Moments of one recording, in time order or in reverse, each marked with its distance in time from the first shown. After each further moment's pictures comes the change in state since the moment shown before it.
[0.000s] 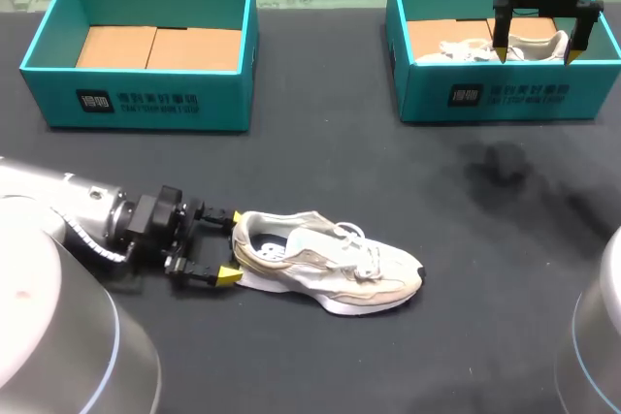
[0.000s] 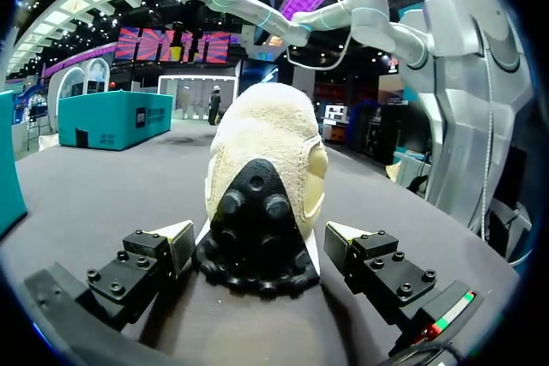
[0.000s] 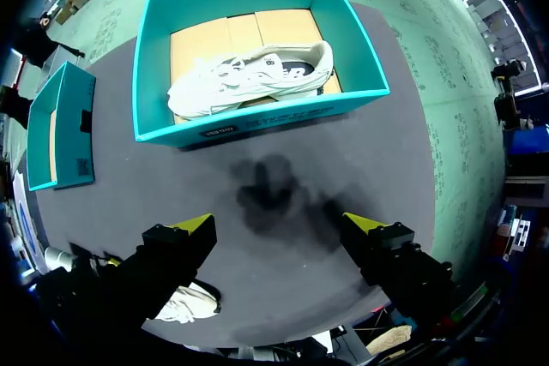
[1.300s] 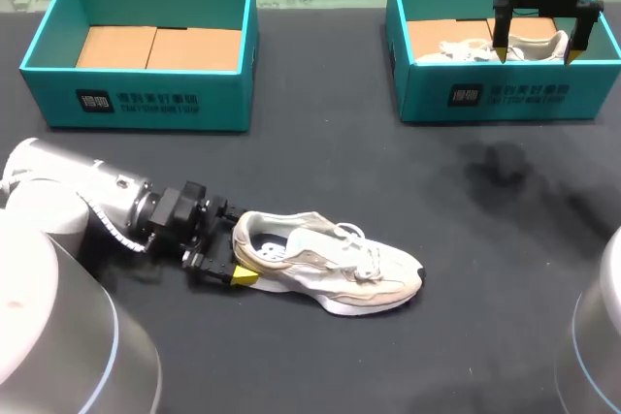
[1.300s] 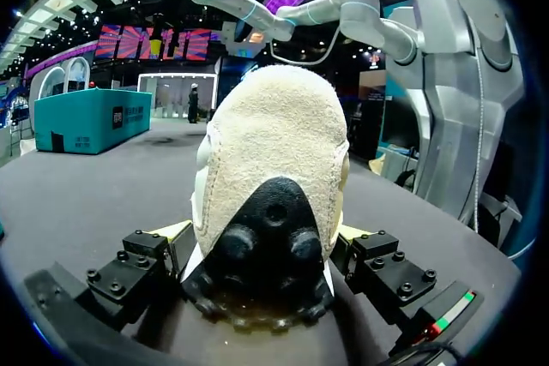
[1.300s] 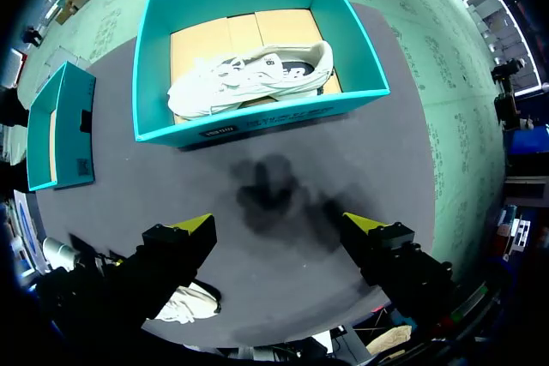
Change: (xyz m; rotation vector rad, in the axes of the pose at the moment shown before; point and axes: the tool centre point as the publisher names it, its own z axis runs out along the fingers) left arm -0.001 -0.005 0.027 -0.020 0.111 0.024; right arm 0.000 0.000 0.000 0.000 0.000 0.000
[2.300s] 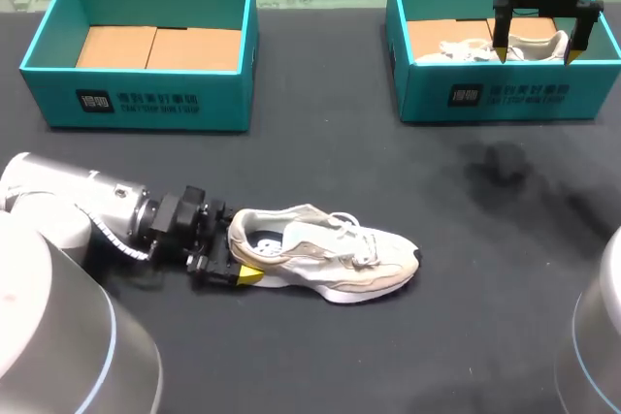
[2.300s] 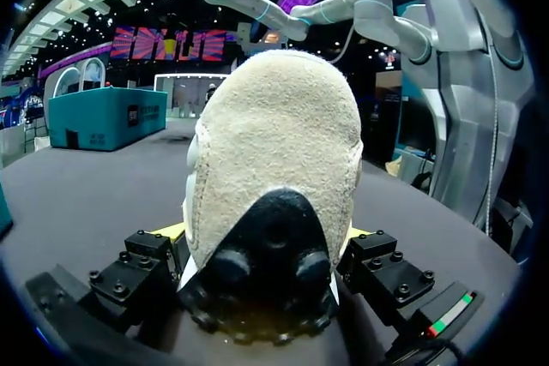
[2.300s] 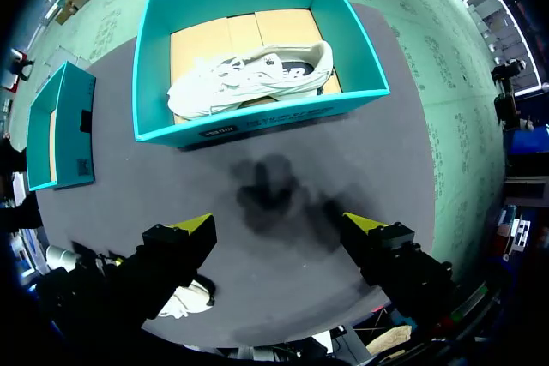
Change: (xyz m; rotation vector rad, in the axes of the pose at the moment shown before) left arm -0.006 0.004 0.001 0.004 -0.101 -0.015; right arm 0.000 0.000 0.000 0.000 0.000 0.000
